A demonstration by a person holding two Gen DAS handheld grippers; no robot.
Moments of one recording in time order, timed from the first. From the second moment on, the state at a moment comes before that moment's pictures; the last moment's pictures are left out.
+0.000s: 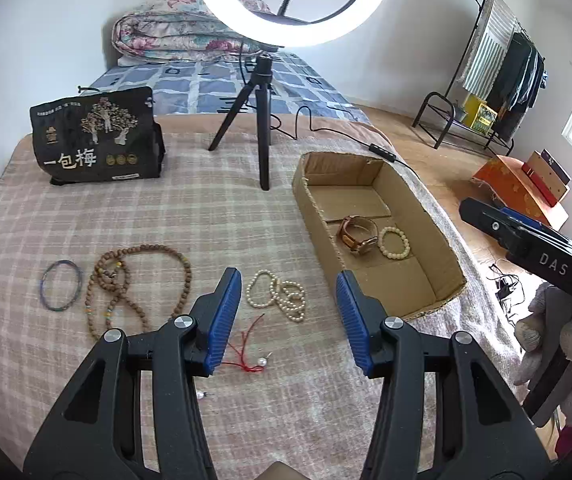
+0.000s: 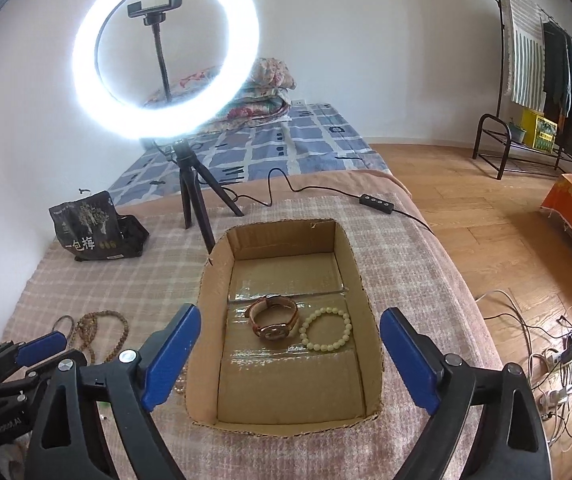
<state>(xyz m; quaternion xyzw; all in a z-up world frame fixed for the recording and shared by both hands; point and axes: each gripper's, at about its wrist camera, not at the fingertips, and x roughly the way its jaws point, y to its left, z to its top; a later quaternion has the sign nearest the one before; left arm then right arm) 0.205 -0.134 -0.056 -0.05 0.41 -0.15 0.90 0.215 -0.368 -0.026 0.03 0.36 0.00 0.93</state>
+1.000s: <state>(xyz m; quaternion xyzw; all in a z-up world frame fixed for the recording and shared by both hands) 0.225 0.020 -0.117 -0.12 0.48 -0.05 0.87 0.177 -0.222 -0.138 -0.06 0.46 0.14 0.87</state>
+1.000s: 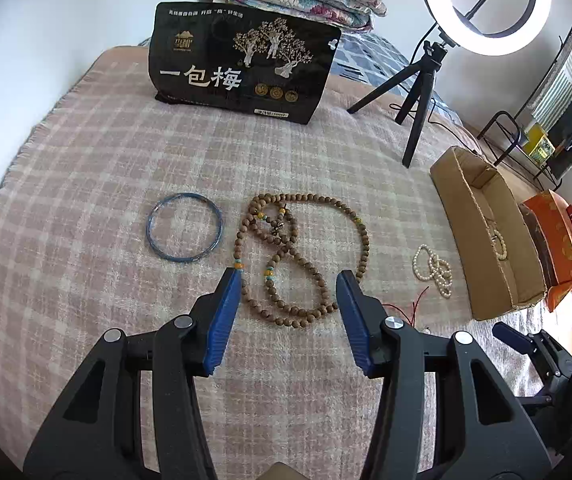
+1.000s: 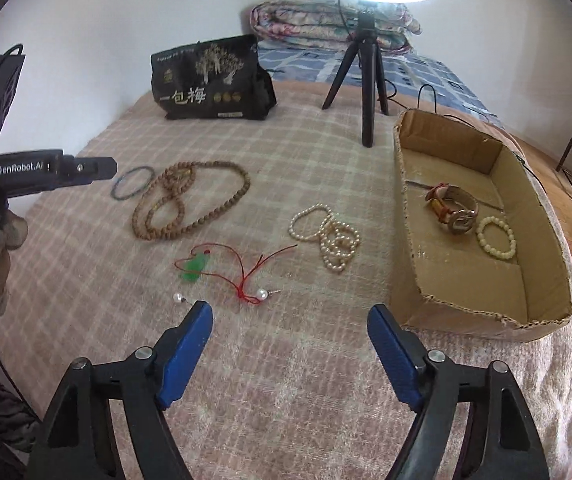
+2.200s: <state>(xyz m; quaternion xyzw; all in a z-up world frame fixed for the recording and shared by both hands) 0.276 0.035 -0.172 -0.17 0.53 0.00 0.83 0.229 -0.153 -0.177 0.00 0.52 0.21 0.83</state>
